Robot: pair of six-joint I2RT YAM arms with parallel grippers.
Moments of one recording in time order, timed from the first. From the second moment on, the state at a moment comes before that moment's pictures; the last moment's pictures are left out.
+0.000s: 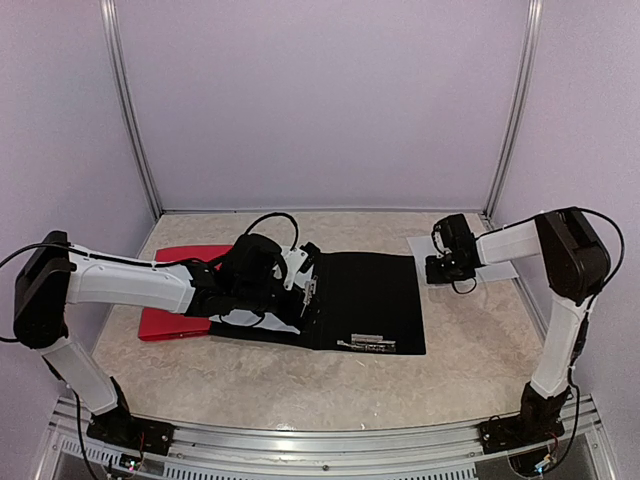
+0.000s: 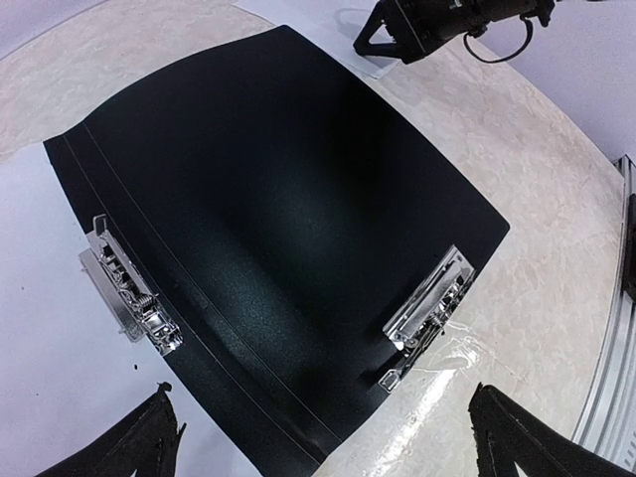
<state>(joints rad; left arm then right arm) -0.91 1.64 0.98 0.03 0.09 -0.21 0.28 1.94 1.11 -0.12 0.12 0.21</state>
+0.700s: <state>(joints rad) -0.91 1.62 0.98 0.03 0.09 -0.20 0.60 1.53 0.72 -0.33 0.11 0.53</state>
